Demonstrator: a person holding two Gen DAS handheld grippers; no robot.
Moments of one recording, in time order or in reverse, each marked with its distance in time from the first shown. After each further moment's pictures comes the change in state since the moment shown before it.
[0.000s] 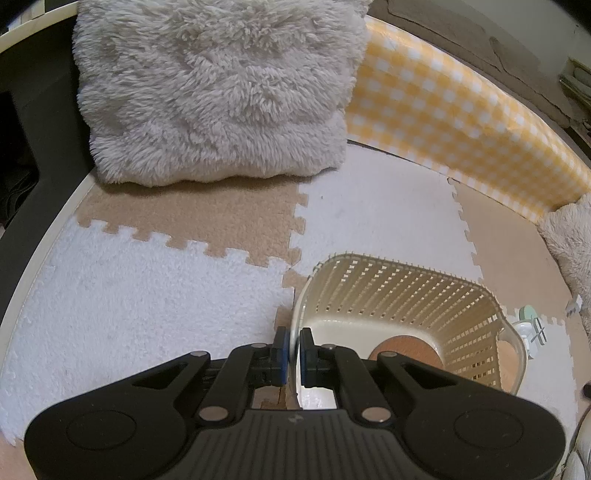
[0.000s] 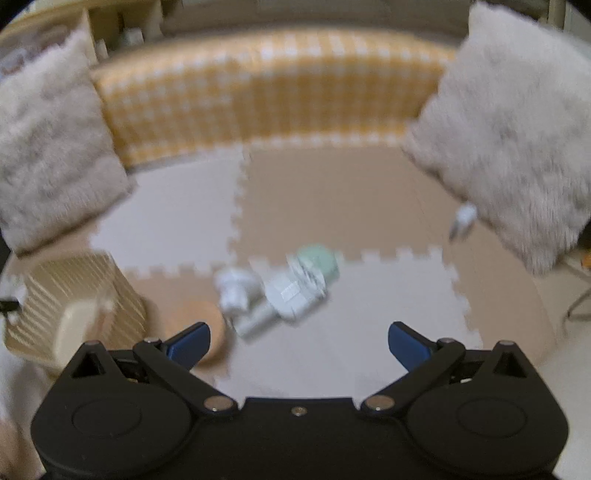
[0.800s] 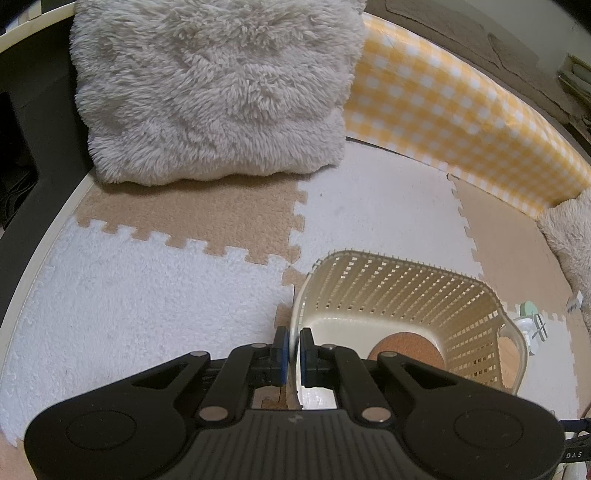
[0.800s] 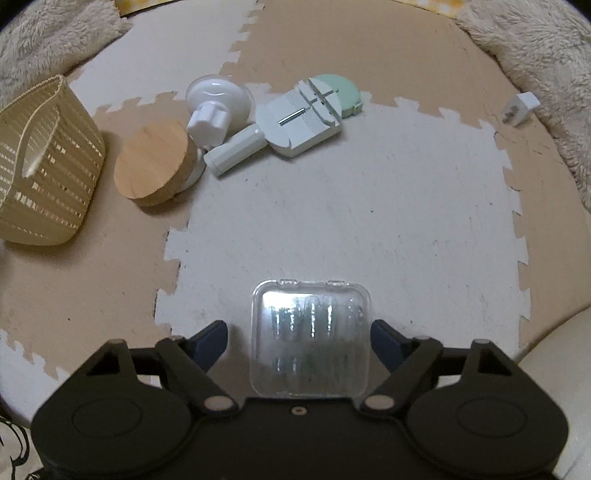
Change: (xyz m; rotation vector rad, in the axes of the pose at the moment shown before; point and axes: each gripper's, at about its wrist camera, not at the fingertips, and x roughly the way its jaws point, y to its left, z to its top) left arm 0.001 -0.001 -0.001 0.009 0.005 0.004; right arm 0.067 -0.007 -0.040 -0.155 0.382 0.010
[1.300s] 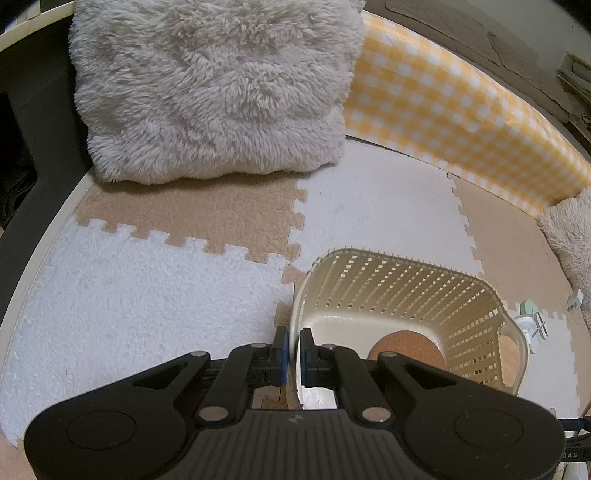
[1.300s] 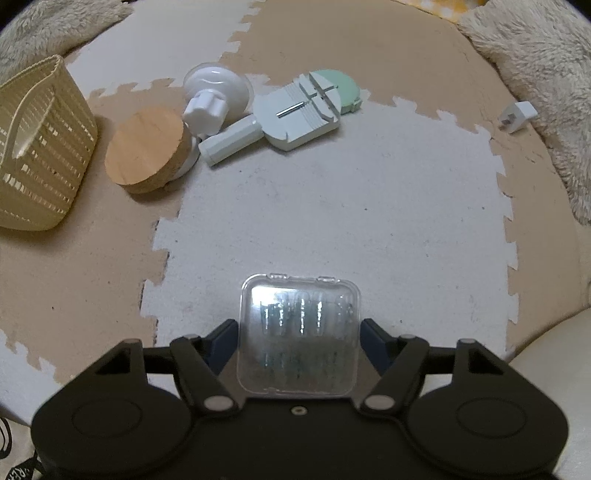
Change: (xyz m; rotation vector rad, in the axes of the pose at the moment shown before) left arm 0.001 0.000 0.000 0.001 0.006 -0.001; right arm 0.002 0.003 0.001 -0.036 0.001 -0.050
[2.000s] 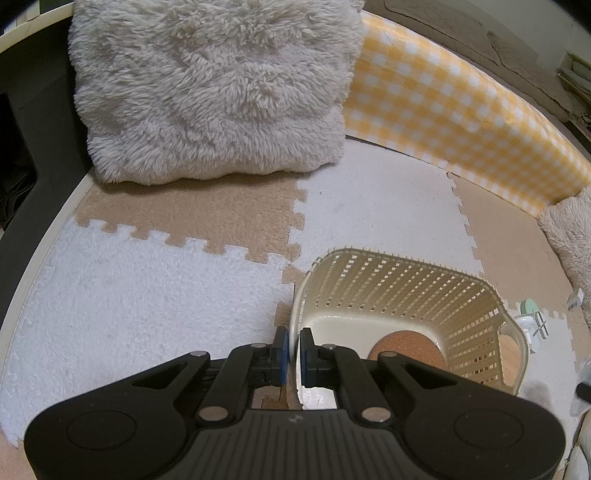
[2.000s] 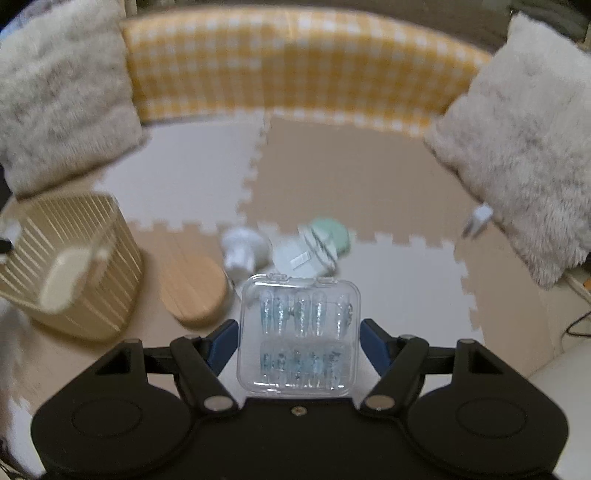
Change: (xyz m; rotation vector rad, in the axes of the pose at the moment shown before) left arm 0.000 0.000 0.000 0.003 0.000 0.002; right arm -0.088 0.021 0.007 0.069 -0.426 -0.011
